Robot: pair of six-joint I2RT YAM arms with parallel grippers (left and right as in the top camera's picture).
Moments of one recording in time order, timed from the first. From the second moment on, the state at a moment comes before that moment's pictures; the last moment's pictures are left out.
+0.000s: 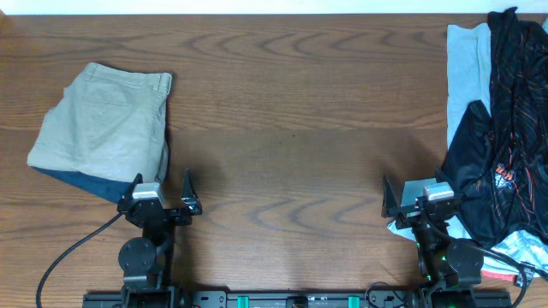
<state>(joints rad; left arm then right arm) 0.02 0.01 0.01 -0.11 0.01 -0.11 0.06 0.01 0.01 -0.06 -0.12 -0.07</state>
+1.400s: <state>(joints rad) 0.02 0.21 0.21 -0.38 0.08 -0.25 0.06 0.06 0.12 -0.27 -0.12 -0.01</state>
